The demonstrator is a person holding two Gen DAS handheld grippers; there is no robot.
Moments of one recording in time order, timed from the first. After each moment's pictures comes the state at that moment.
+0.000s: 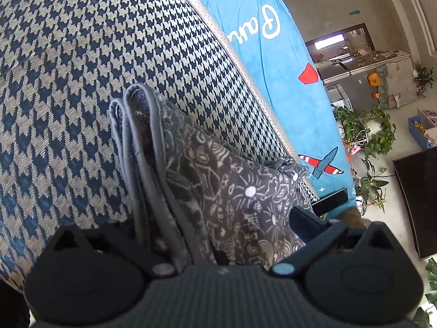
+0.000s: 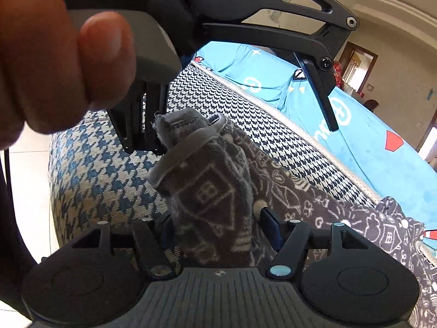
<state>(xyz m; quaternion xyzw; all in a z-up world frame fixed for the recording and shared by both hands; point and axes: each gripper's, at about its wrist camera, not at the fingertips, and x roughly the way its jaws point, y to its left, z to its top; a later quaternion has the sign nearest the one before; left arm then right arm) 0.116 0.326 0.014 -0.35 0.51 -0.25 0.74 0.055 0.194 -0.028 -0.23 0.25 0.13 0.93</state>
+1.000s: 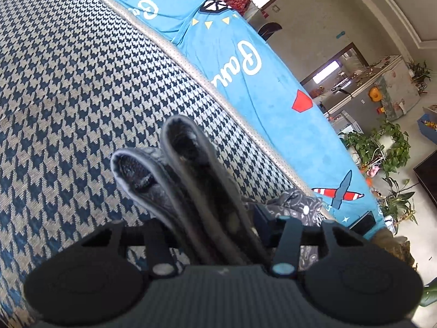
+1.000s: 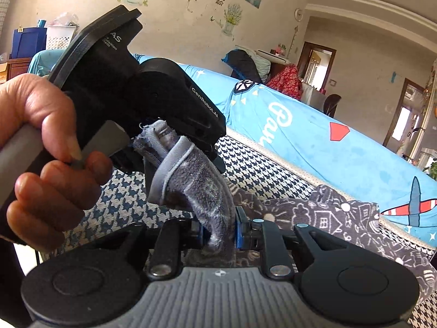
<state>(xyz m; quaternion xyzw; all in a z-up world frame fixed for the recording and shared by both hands) 0.097 0.268 0.039 -0.30 0.39 -0.21 0.85 0.005 0.109 0.019 -0.18 0.20 0.07 0.96</state>
